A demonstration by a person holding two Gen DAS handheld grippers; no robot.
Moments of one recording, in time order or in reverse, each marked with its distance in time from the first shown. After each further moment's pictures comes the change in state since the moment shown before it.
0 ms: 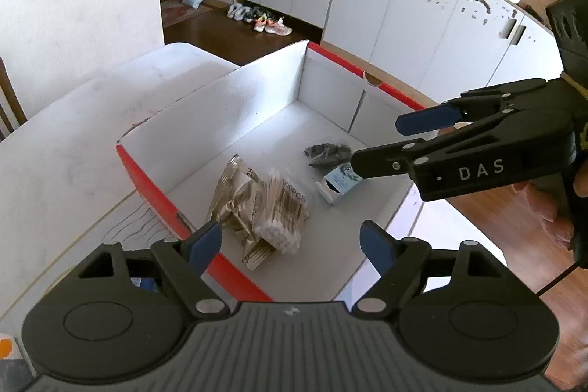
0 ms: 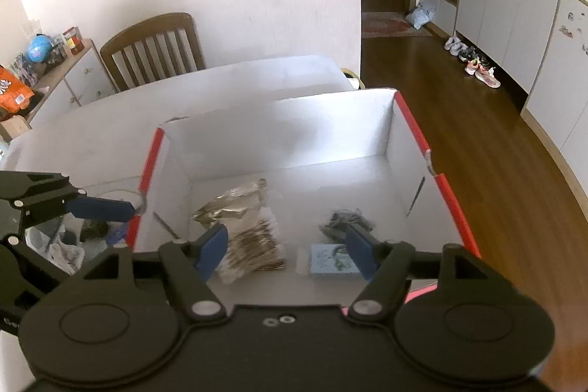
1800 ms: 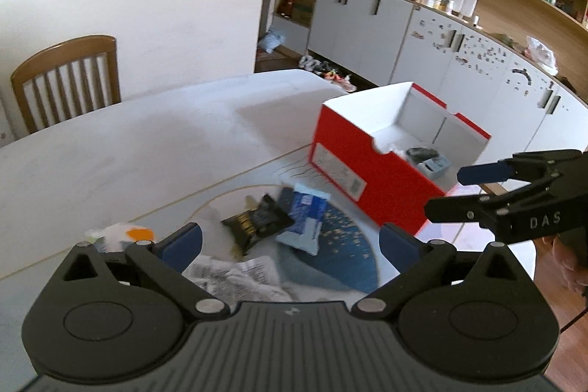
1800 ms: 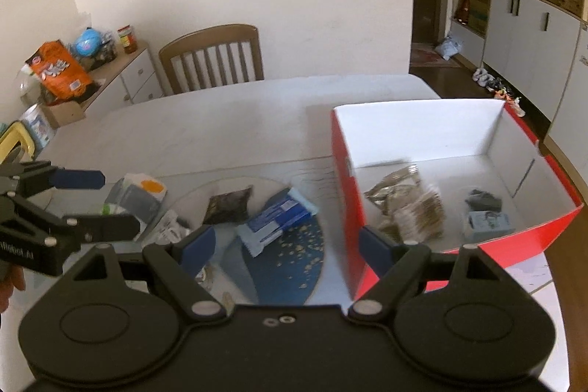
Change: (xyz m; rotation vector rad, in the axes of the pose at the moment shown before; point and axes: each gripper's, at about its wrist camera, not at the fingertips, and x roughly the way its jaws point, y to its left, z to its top) left arm -0.141 0.130 -0.145 -0.172 -0.208 0.135; right arm -0.021 0.183 -0.057 -0.061 -0.093 0.048
